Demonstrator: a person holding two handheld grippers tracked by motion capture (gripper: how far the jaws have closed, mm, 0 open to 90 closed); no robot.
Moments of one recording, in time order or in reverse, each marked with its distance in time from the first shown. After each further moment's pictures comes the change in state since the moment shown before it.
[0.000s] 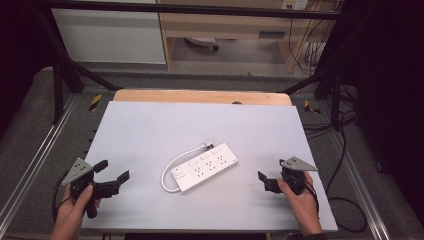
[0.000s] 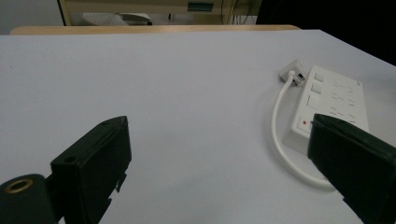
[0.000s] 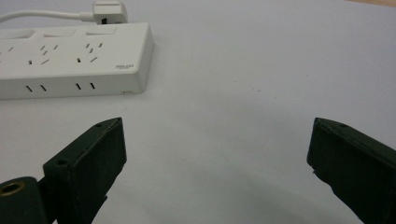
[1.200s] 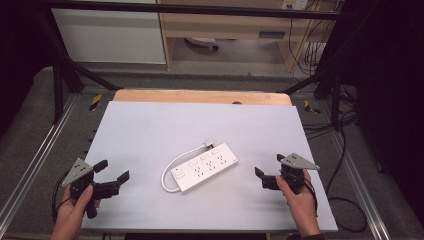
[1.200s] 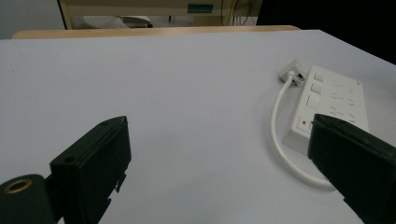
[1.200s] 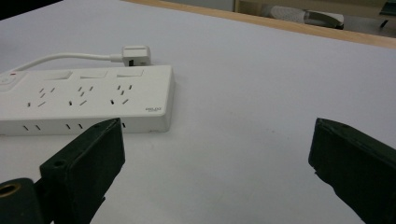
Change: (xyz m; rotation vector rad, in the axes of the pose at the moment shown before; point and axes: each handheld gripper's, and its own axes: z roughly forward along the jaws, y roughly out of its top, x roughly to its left) left arm -0.001 0.000 -0.001 -0.008 0.001 0.011; right arm 0.013 0.021 -0.010 -0.083 0.030 -0.013
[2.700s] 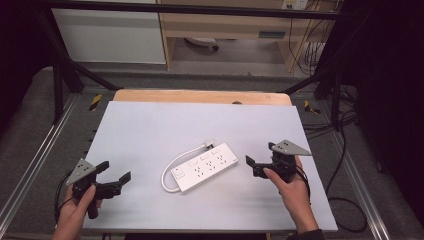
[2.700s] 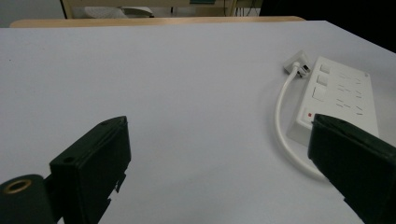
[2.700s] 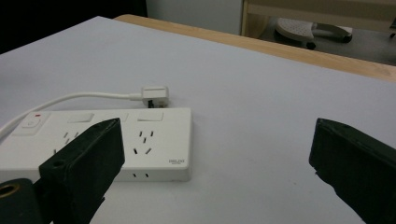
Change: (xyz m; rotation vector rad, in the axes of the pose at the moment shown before) left arm 0.000 -0.004 0.005 0.033 0.013 -0.005; right arm 0.017 0.045 0.012 -0.022 0.026 0.001
